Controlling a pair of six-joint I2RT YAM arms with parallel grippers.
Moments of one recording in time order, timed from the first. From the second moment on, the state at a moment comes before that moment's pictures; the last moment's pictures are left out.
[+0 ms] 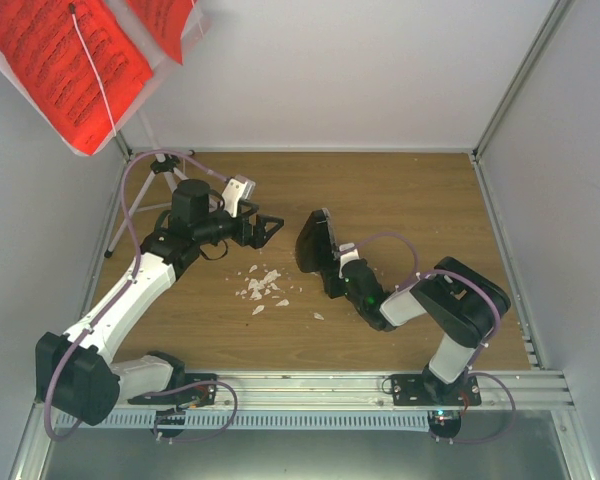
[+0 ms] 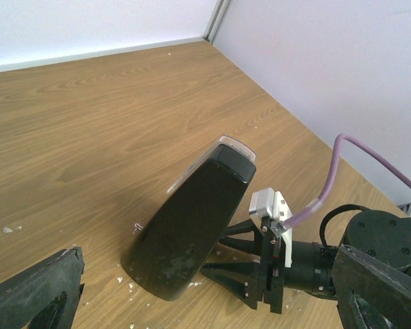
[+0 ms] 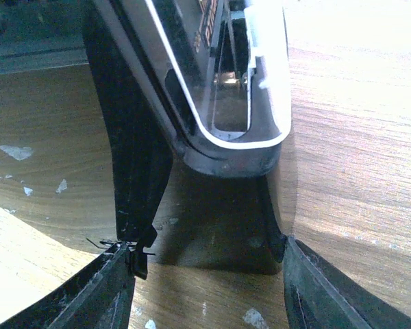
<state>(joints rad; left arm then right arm) -0.34 1.20 0.98 -0.24 0.56 -0.15 0.73 1.73 0.42 0.76 0.22 0.32</state>
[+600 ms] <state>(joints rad) -0.33 1.17 0.99 -0.27 0.50 -0.11 0.73 1.23 0.37 0.39 0.25 0.30</state>
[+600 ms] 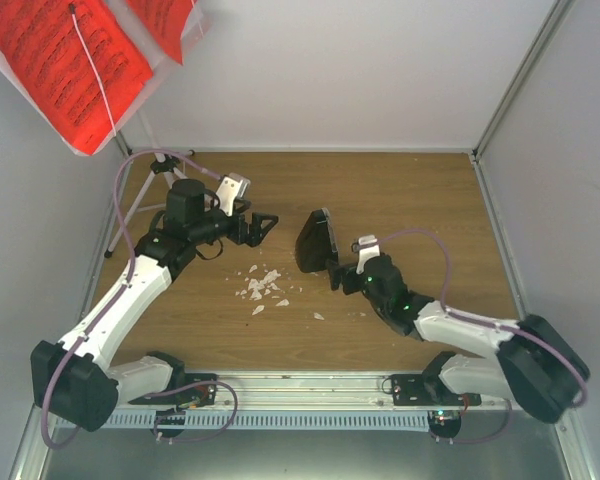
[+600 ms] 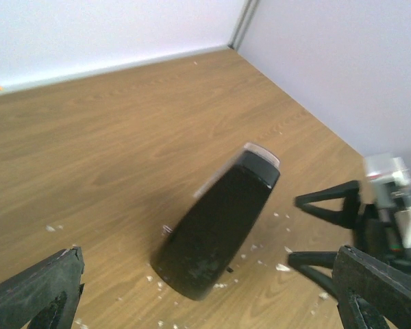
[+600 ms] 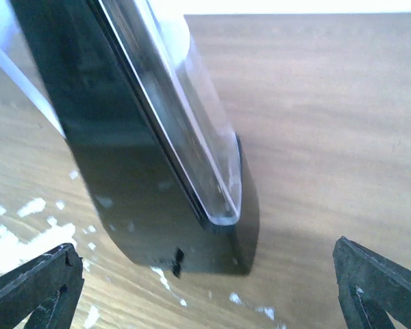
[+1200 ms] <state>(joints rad) -0.30 1.11 1.00 -0.28 0.38 -0.09 0.70 1.45 1.13 -0.23 0.20 0.32</state>
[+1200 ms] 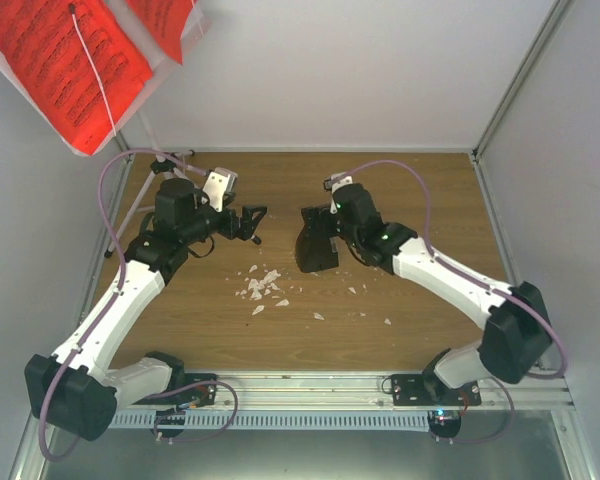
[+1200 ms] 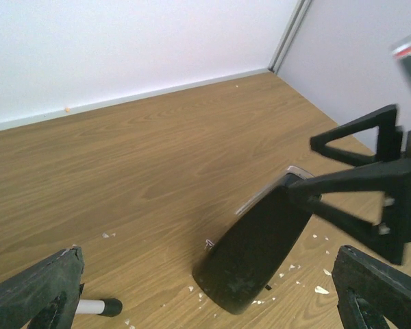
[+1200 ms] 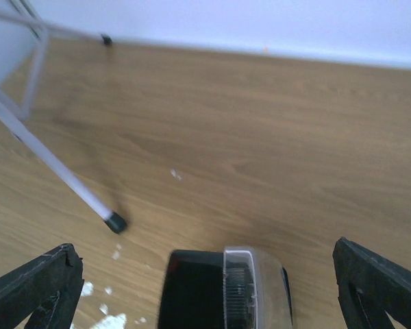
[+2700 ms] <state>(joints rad) -0.29 1.10 0.98 -0.28 0.39 -0.09 0.26 1.31 0.96 -0.31 0.30 0.22</state>
